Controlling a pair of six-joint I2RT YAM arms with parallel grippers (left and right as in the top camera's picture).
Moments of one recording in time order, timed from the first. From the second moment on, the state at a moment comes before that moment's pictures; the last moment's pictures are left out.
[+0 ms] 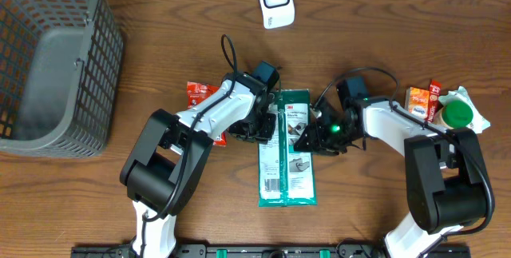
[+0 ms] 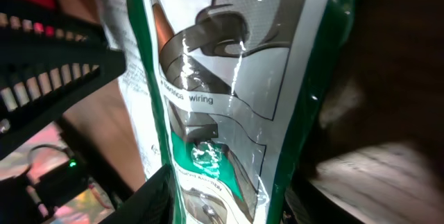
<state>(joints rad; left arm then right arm) -0.57 2.03 1.34 -0.89 0.25 -0.33 0.22 1.83 0.90 -0.61 -0.74 0.18</state>
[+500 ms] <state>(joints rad) -0.57 2.03 1.34 -0.89 0.25 -0.33 0.19 1.82 0.66 -0.18 -1.00 0.37</state>
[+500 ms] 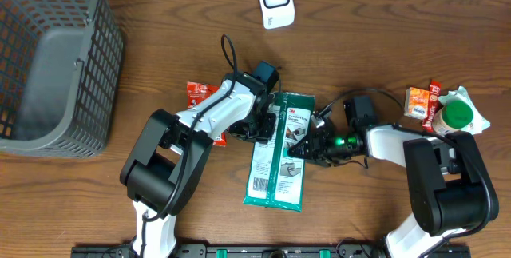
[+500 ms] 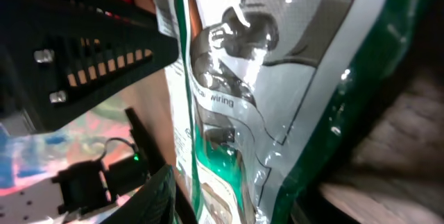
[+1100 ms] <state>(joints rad) -0.57 2.03 1.34 -0.89 0.25 -0.33 0.21 1.82 0.59 0.02 -1.02 0.57</state>
